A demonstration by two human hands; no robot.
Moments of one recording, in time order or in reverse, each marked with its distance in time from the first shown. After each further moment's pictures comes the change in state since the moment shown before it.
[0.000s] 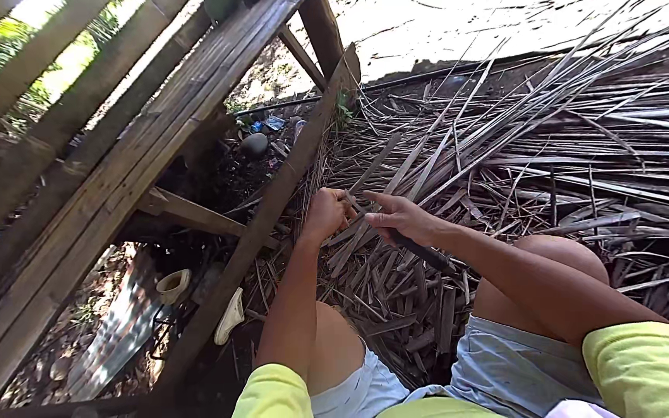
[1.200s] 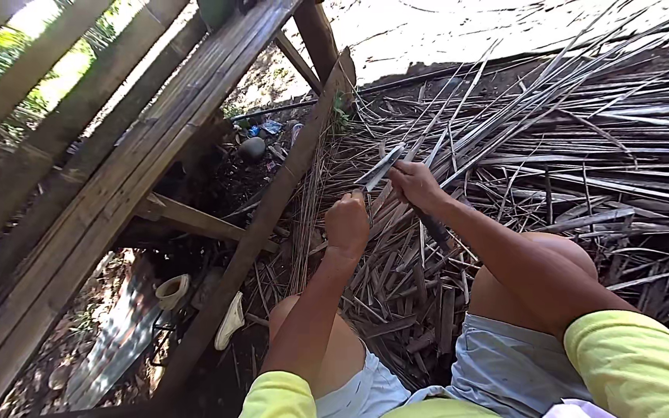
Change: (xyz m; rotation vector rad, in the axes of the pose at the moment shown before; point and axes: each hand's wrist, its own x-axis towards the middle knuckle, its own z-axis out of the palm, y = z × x) left_hand -0.039 0.021 0.053 0.644 0.430 0.329; right_hand 0.035 -0.010 -0.056 -0.414 0.480 -0.101
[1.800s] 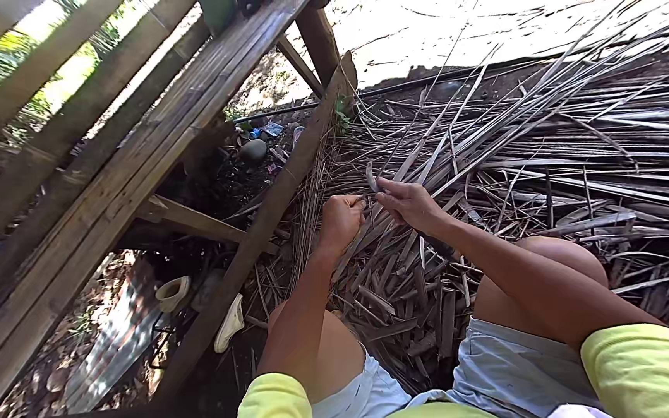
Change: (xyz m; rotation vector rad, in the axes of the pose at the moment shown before) left_hand 0.027 -0.023 -0.005 -0.617 -0.259 -0.268; right_hand -0.035 -0.008 0.012 0.089 -0.173 -0.084
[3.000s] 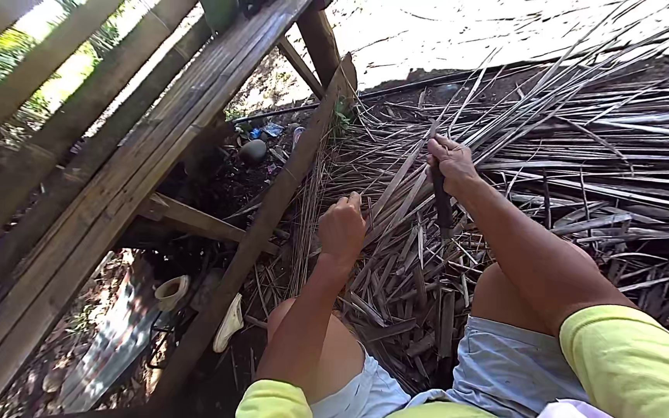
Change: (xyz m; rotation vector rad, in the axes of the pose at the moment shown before) left_hand -0.033 0.004 0.008 0.608 0.291 0.276; right_hand 0.048 0.024 -0.074 0.430 0.560 0.179
